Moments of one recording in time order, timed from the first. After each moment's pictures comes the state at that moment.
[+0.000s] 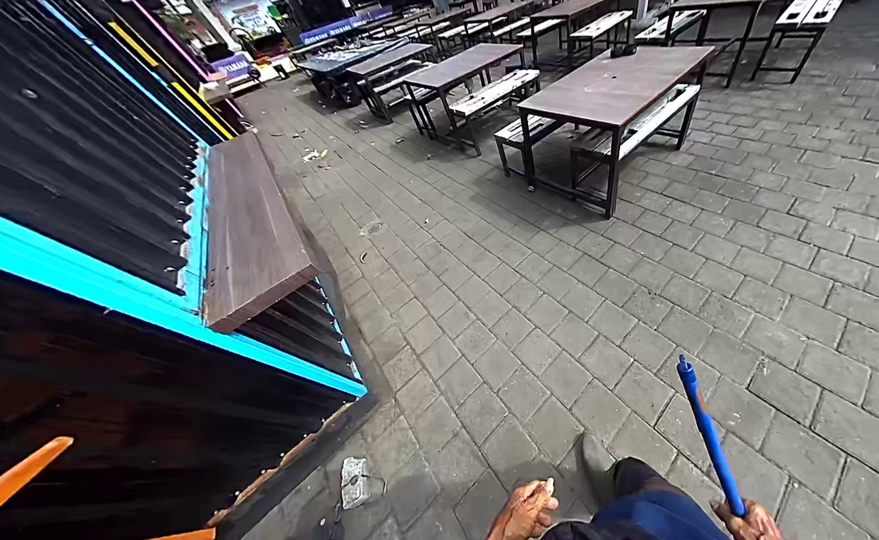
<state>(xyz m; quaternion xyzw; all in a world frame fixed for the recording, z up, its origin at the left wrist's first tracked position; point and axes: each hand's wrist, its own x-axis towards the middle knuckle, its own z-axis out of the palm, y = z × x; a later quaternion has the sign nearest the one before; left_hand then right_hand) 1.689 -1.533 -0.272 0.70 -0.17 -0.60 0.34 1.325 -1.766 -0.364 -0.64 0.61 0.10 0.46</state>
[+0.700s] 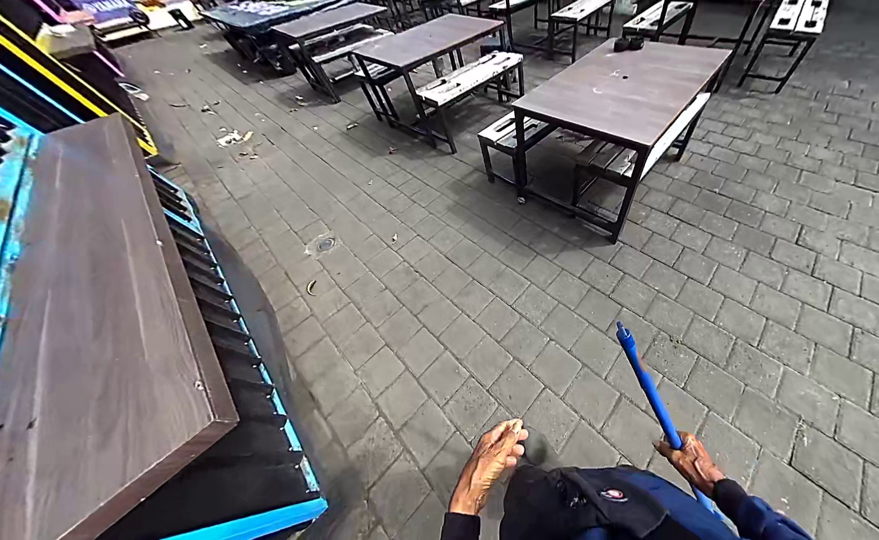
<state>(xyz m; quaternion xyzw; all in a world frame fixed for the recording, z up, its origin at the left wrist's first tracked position) 2.106 -1.804 -0.244 0.68 -0.18 -0.57 0.43 1.740 -2.029 -0.366 -0.68 0.58 0.08 0.45</state>
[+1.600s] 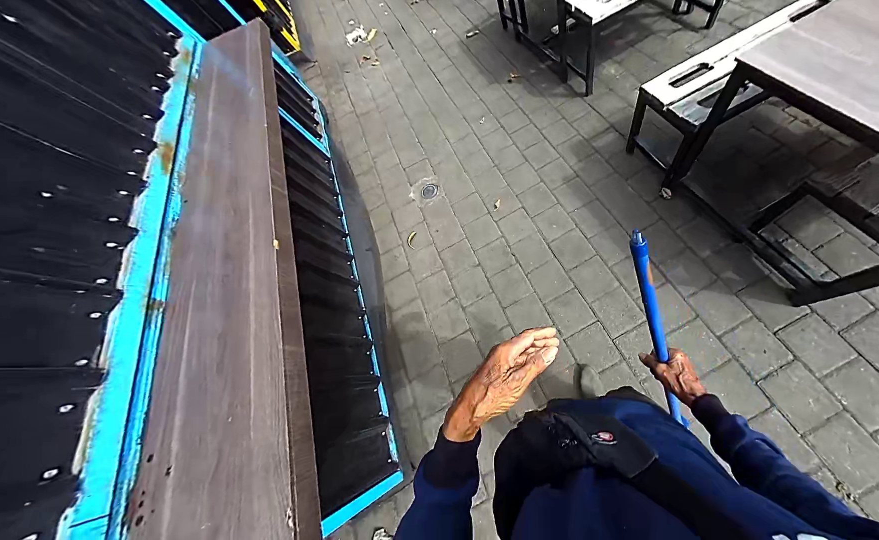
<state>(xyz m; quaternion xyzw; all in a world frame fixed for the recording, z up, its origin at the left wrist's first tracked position) 2.582 -2.032 -0.079 0.71 -0.33 -0.40 0.48 2.363 -2.311 -0.329 -0.76 0.41 0.09 0.50</state>
